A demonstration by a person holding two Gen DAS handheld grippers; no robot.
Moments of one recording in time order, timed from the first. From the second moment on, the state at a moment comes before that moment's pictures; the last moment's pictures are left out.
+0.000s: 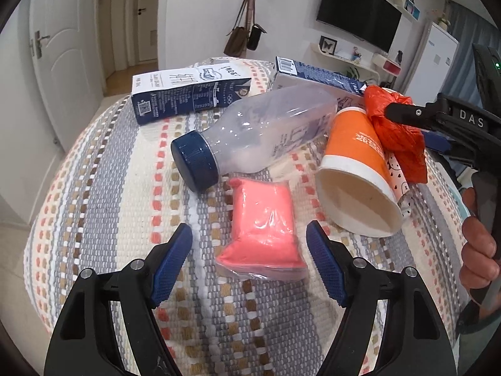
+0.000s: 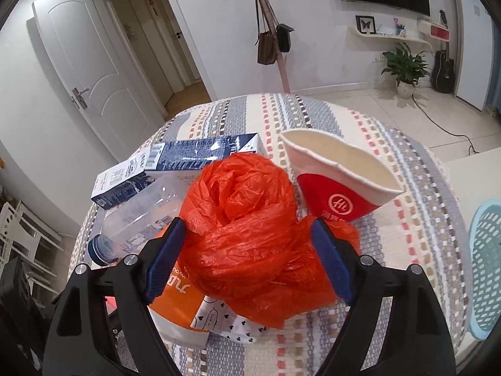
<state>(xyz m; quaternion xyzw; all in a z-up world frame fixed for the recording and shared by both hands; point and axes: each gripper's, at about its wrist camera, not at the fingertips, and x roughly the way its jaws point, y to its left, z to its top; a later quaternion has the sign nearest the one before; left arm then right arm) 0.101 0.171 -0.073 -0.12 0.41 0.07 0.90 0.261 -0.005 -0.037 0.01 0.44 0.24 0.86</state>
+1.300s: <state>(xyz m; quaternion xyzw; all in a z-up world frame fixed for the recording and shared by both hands) 0.074 0.065 0.057 -0.11 0.24 -0.08 0.96 0.167 -0.139 0.093 0.03 0.26 0.22 0.94</state>
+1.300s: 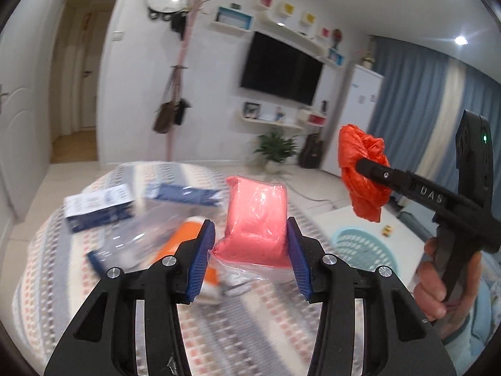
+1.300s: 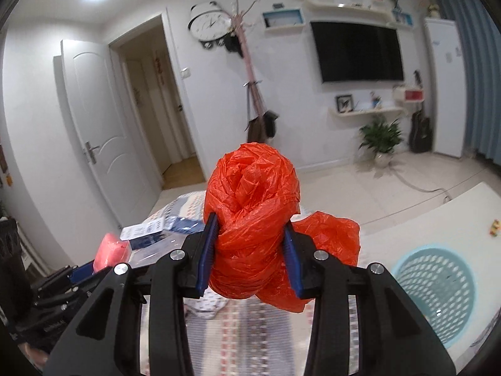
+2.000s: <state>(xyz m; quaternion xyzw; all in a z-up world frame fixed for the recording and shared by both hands) 0.205 -0.122 0.015 -0.08 0.31 -0.24 0.92 0.193 -0.356 0.030 0.15 0.29 0.03 0.95</state>
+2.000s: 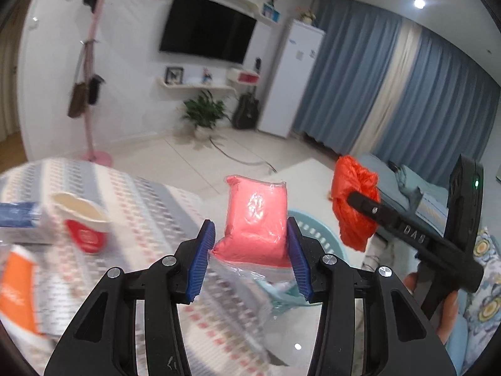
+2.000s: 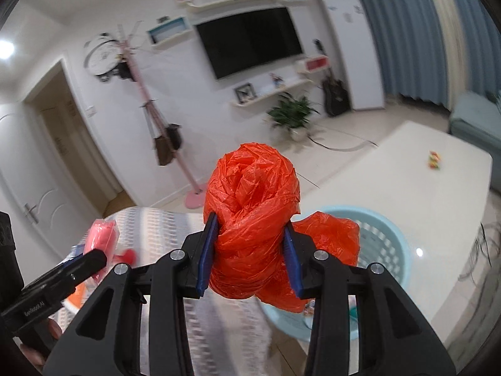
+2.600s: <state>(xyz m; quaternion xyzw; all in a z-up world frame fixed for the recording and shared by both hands) 0.282 -0.225 -0.065 -0.05 0.42 -0.28 0.86 0.232 -0.441 -0.082 0.21 0.35 -0.04 0.91</state>
